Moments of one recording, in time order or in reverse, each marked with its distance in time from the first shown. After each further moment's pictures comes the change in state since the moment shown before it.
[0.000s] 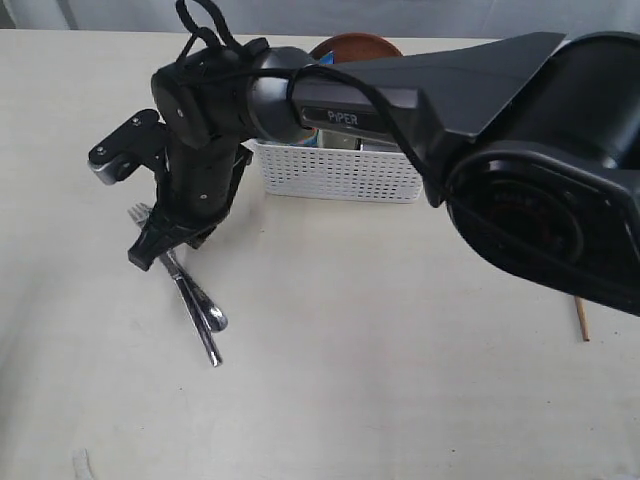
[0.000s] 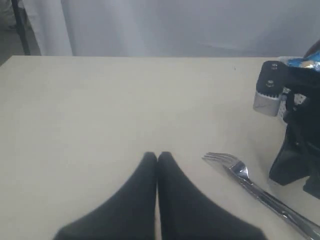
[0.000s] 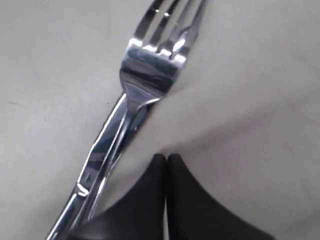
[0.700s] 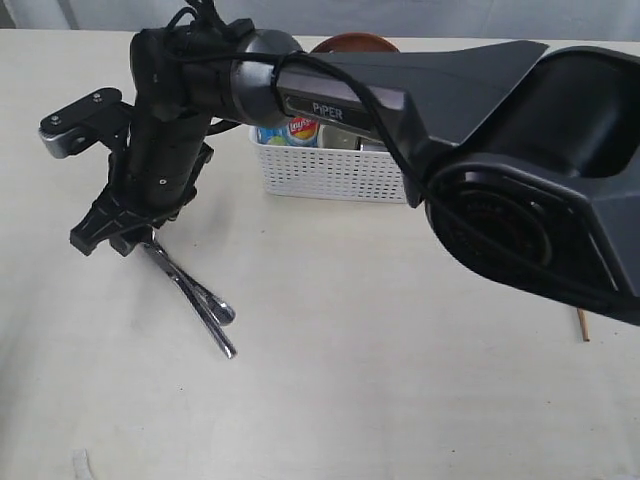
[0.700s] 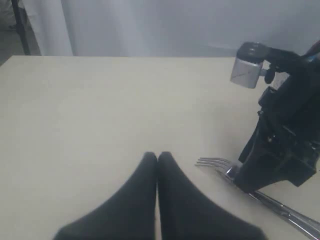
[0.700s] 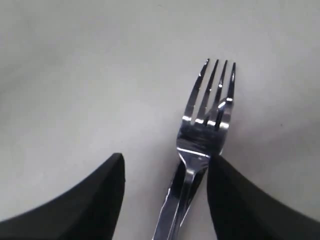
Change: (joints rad) left arm 0.000 0.000 0.000 0.000 0.000 0.000; right arm 0.005 0.042 -0.135 0.227 0.014 -0.101
